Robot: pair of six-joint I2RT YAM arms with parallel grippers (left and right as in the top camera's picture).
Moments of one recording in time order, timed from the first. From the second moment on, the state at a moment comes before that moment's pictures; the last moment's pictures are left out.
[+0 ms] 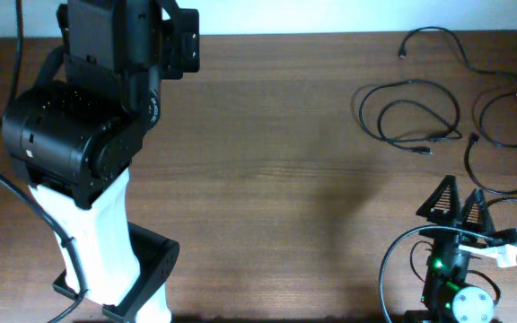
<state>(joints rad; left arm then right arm) -0.42 1.97 3.13 -1.64 -0.54 -0.09 0.01 0.02 0.02 0.27 0.27 0.64</state>
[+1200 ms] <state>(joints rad) -0.42 1.97 3.13 -1.64 -0.54 -0.09 0.01 0.01 0.01 -0.06 0.19 -0.18</state>
